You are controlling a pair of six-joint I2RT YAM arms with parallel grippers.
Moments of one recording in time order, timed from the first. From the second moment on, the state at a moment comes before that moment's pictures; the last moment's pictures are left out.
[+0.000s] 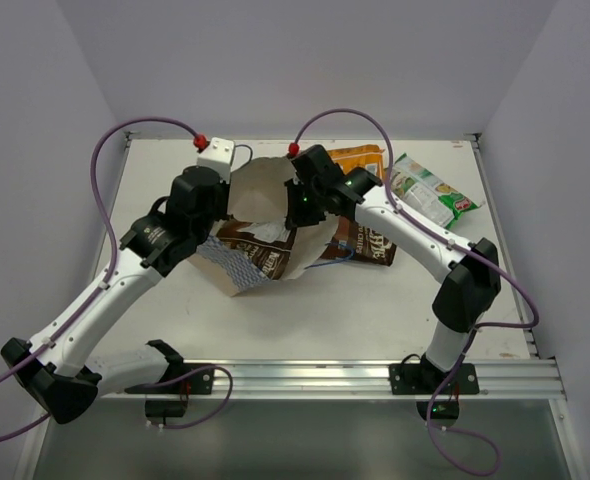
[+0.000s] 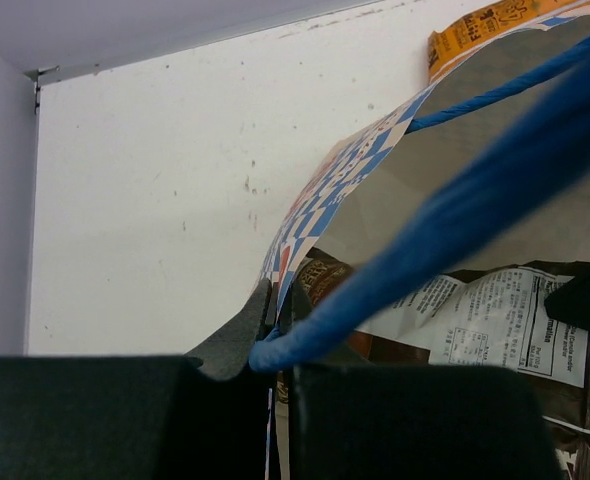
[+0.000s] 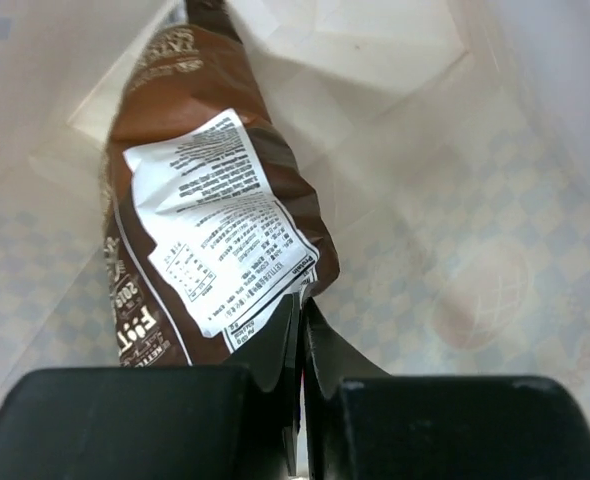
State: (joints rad) left arm -0.62 1.13 1.25 -0.57 -0.50 -0.08; right arm 0.76 1.77 1.68 -0.80 -0.06 0.54
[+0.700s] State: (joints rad) left arm -0.62 1.12 1.23 -0.63 -0.51 -0.19; right arm 0.76 1.56 1.92 -0.70 -0.21 0.54
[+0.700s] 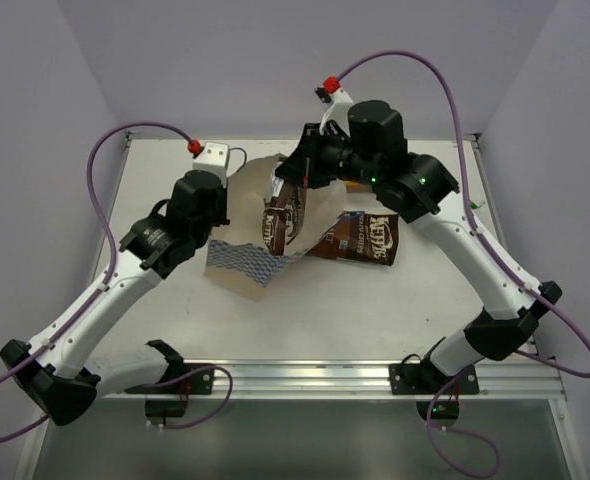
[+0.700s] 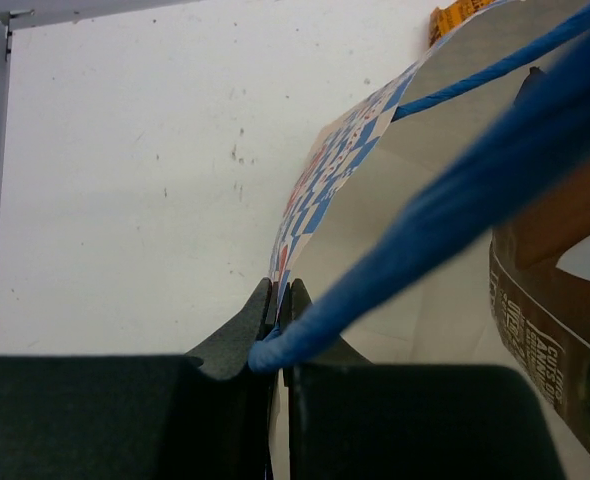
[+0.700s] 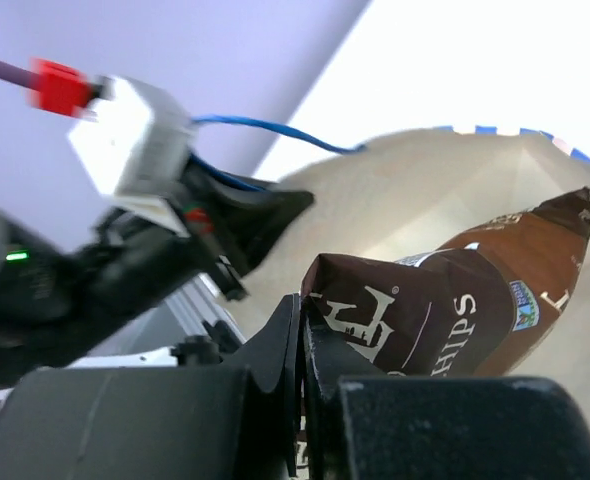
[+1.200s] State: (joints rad) left arm -0.62 1.10 1.18 -0.70 -0.50 -0.29; right arm 0.76 1.46 2.02 -0.59 -0.23 0.53
